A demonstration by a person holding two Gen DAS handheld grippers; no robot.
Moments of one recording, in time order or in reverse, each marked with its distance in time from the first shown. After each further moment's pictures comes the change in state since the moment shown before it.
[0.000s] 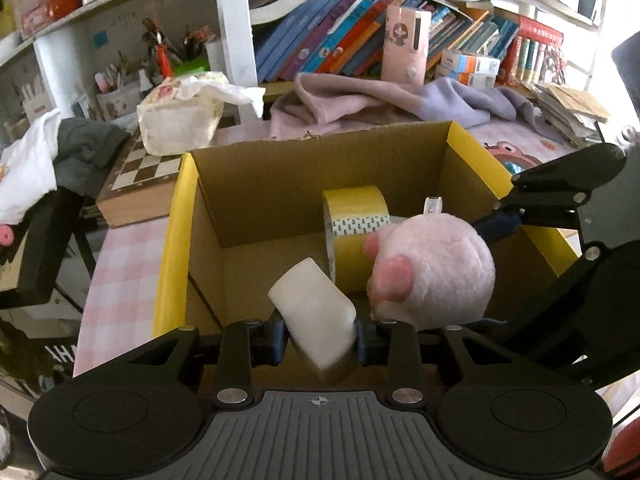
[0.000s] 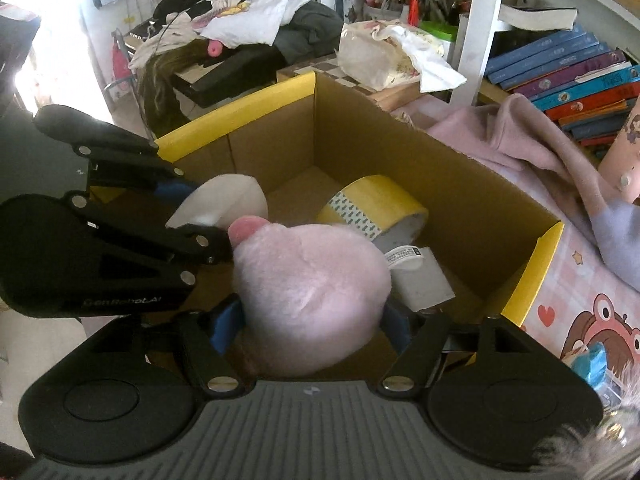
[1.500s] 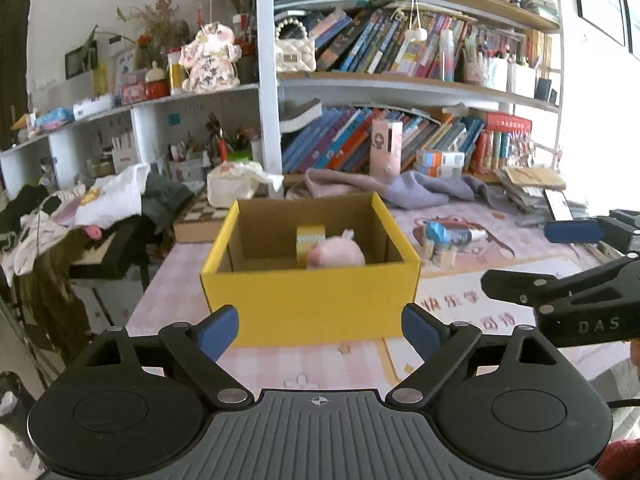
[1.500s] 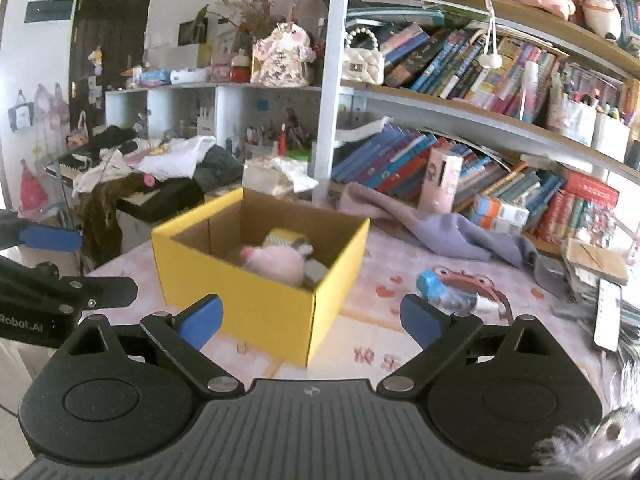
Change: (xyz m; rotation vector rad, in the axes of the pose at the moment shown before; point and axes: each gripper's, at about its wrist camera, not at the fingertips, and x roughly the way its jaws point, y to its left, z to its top) left arm -0.195 -0.093 -0.123 -0.083 -0.316 0.110; right arm -0.201 0.109 -0.160 0.195 -0.432 -0.391
